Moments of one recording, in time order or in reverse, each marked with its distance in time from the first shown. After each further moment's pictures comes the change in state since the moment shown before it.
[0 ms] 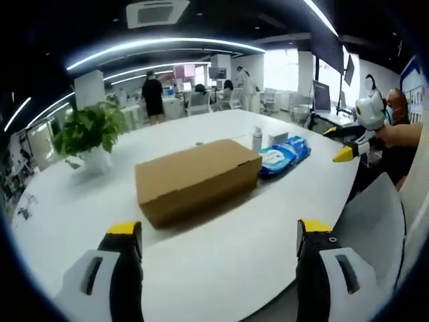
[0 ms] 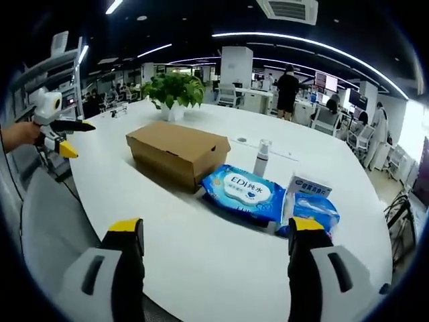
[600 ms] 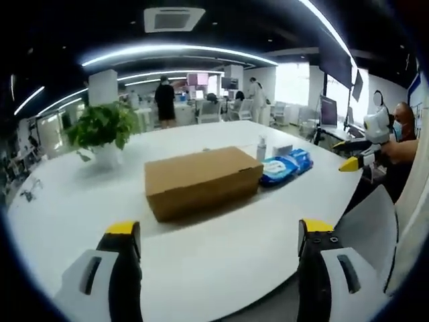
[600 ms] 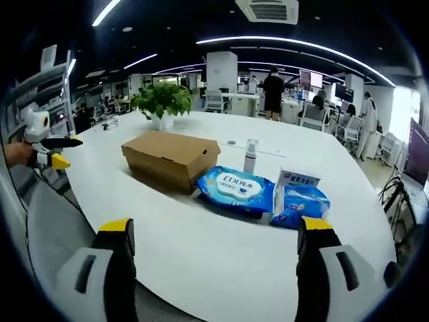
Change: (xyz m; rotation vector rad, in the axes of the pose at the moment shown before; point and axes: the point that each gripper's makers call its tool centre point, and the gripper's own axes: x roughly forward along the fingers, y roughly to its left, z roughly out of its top) left arm -0.023 0.003 -0.004 -0.076 -0.062 0.063; right arm -0.022 -0.005 -0.005 0.084 -0.041 -0.057
